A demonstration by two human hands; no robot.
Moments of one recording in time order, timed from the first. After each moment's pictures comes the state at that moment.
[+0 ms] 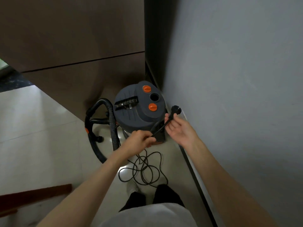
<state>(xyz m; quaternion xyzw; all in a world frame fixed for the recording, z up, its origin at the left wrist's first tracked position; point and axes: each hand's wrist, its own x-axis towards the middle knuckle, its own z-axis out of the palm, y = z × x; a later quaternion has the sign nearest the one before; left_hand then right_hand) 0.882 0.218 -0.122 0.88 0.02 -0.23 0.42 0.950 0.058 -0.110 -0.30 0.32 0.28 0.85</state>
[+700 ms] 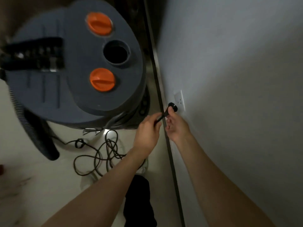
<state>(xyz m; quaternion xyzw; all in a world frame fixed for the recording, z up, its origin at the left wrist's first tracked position) 1.059 0.063 -0.460 0.83 0.22 -0.09 0.50 1.127 -0.022 -0.465 -0.51 0.43 0.33 0.67</state>
